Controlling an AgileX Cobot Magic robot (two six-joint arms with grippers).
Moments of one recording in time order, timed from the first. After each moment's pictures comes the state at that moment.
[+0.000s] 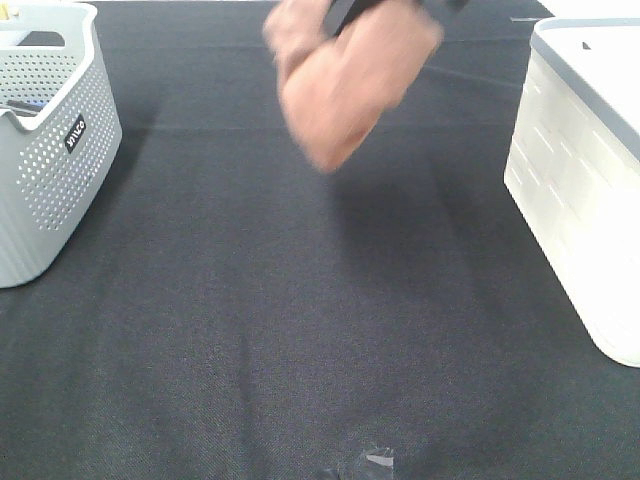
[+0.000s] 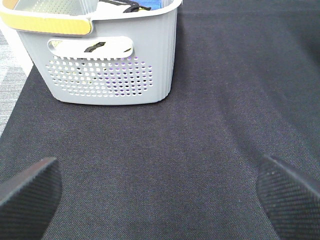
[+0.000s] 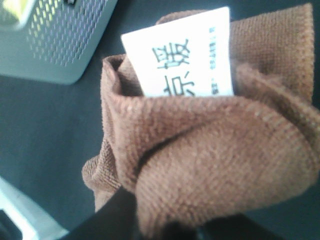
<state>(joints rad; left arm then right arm) 0.08 -0.01 -0.50 -0.06 1.05 0.05 0.41 2.00 -2.04 0.43 1.20 -0.07</state>
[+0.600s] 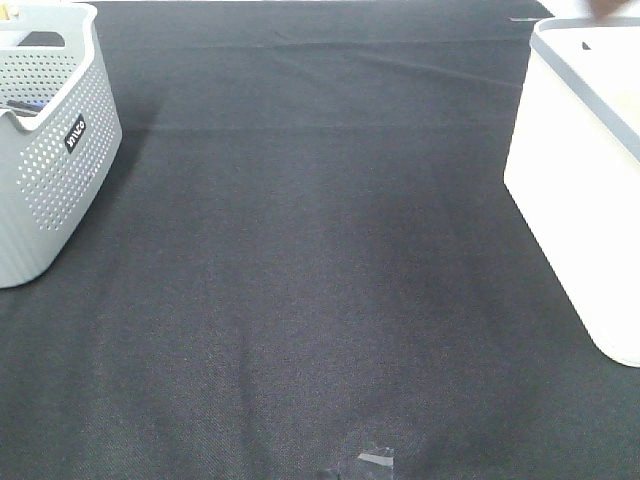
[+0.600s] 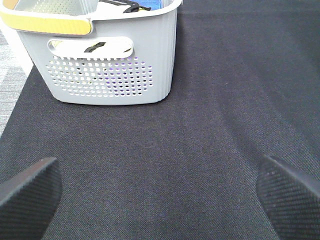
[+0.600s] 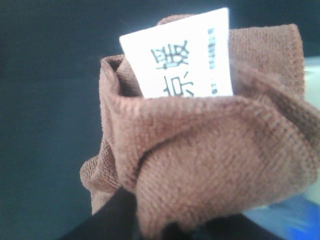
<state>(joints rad) 0.08 -0.01 -0.50 -0.06 1.05 0.05 -0.05 1.74 -2.03 0.20 1.22 -0.06</state>
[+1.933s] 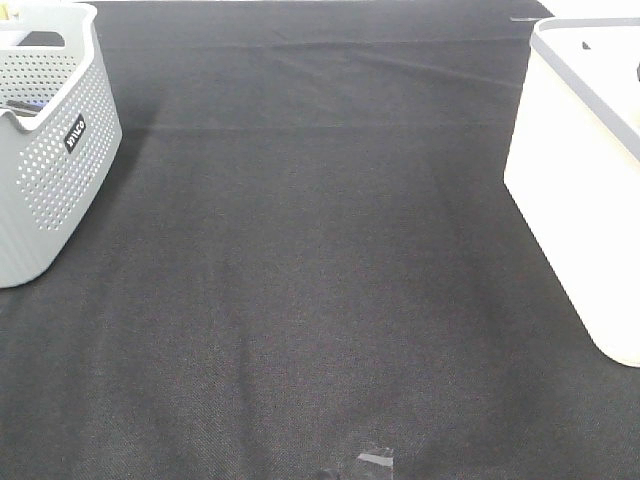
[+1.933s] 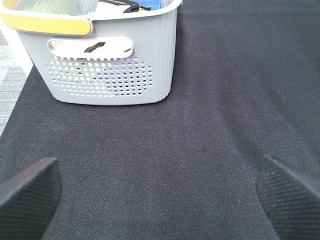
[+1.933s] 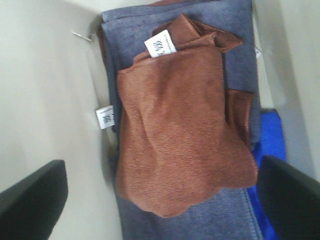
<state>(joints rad) 0.08 -0.01 -0.50 -0.06 1.05 0.05 -0.16 1.91 -1.82 0.06 1.22 -0.03</state>
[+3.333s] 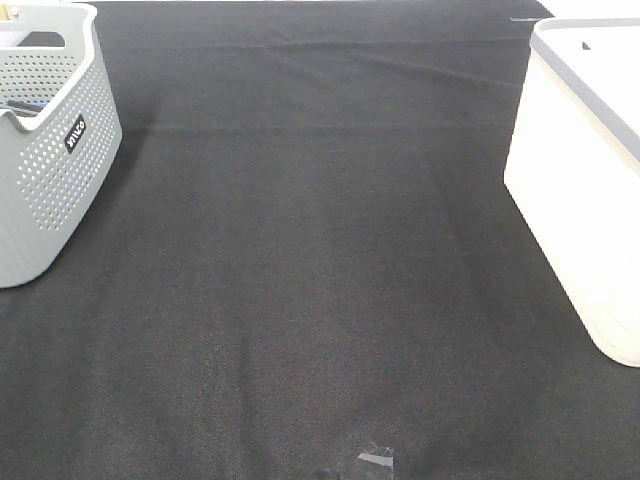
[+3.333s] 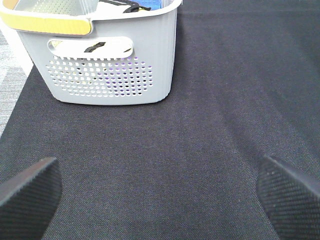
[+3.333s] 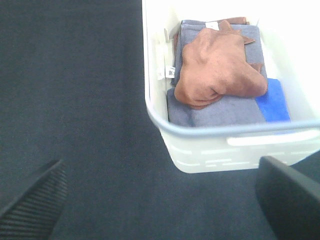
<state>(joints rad) 0.08 -0.01 -0.50 -0.06 1.05 0.05 0.09 0.50 -0.83 -0.04 1.03 0.09</state>
